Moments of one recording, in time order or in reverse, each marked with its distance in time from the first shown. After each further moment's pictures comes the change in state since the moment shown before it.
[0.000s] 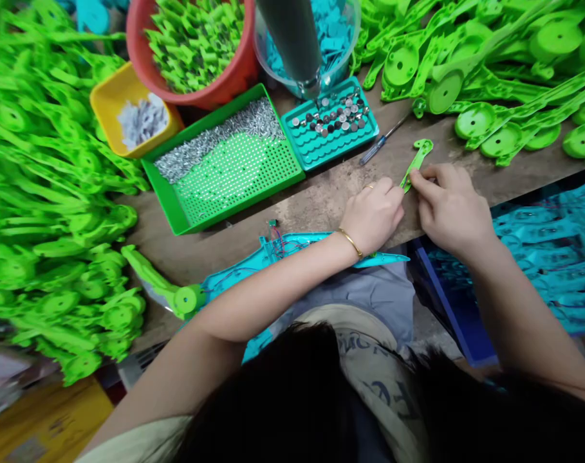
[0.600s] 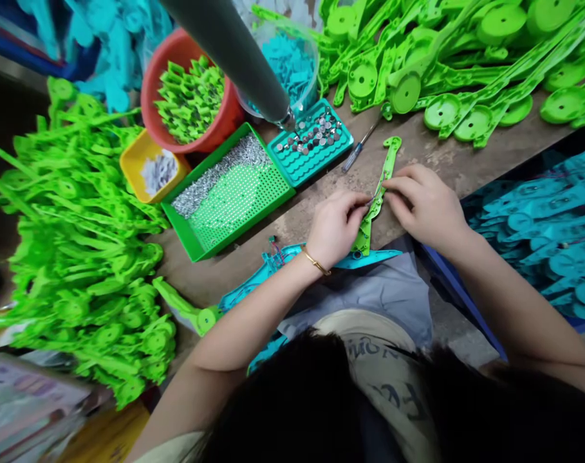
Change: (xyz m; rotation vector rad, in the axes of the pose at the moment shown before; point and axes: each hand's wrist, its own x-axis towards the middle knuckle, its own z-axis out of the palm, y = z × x) left_hand -0.026 -0.026 -0.023 -0.364 0.089 -0.074; right_hand -0.010 -0.012 0.018 0.282 0.224 -0.005
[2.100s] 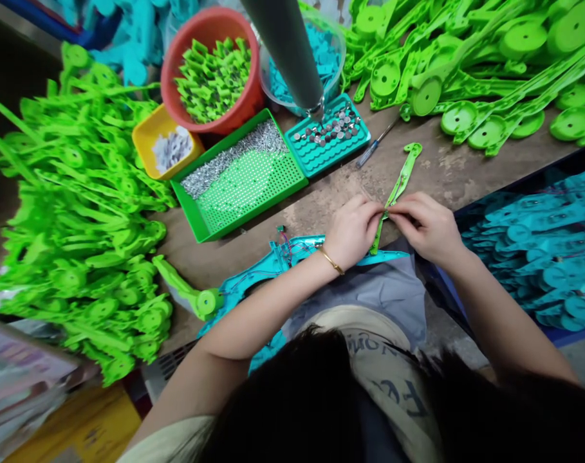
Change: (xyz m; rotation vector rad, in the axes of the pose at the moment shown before) left_hand -0.017 -0.001 0.018 0.118 -0.009 0.094; right_hand -0.024 -0.007 0.013 0.264 0.069 -0.093
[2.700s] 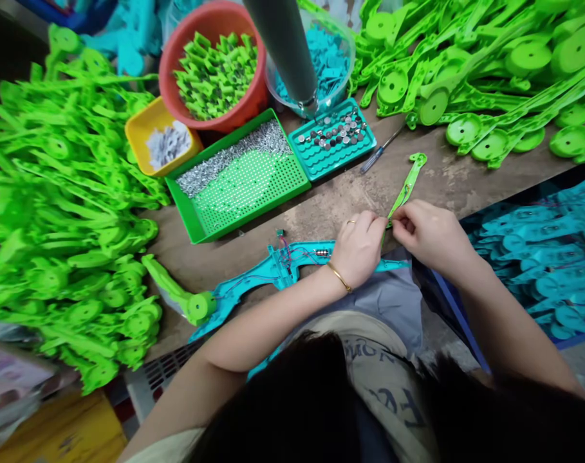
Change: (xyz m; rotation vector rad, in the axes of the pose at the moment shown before) left_hand -0.018 0.004 0.017 0.297 0.047 0.080; right_hand 0.019 -0.017 -0.010 -0.374 -0.250 0.097
